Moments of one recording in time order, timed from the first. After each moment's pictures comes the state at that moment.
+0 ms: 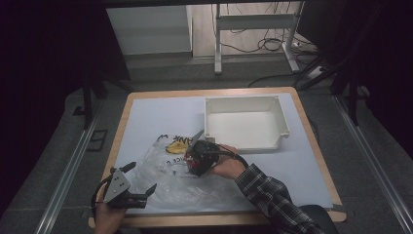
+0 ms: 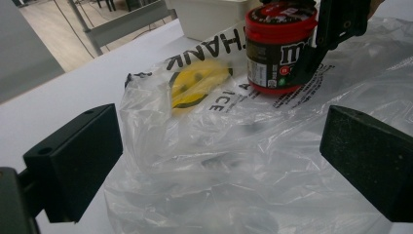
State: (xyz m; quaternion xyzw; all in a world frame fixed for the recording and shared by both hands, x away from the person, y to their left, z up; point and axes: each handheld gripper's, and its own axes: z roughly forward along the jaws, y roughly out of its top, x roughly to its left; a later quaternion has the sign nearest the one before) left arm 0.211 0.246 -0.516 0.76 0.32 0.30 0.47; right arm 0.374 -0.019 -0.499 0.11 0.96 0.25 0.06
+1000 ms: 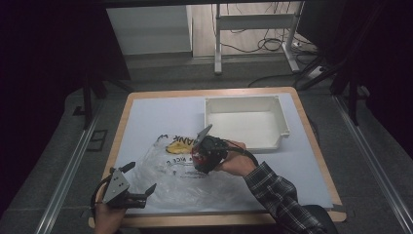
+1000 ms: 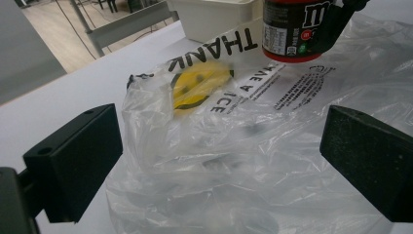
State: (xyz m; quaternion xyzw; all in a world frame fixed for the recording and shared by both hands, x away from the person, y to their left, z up) left arm 0.210 0.247 -0.515 0.76 0.33 0.31 0.47; right arm 0.372 -0.041 -0.470 0.10 0.96 0.25 0.06
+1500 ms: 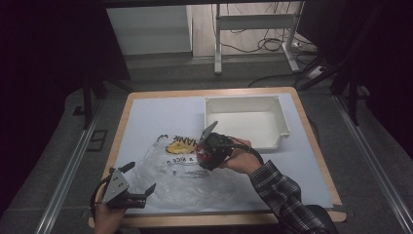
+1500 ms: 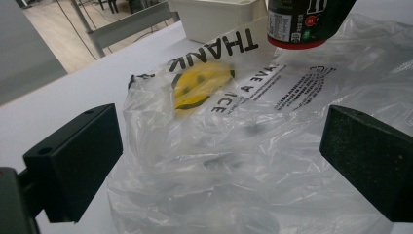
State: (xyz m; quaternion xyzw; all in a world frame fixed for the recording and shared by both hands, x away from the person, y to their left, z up) left arm 0.210 0.248 -0.515 0.76 0.32 0.31 0.47; right arm 0.377 -0.055 -0.462 0.11 0.96 0.25 0.06
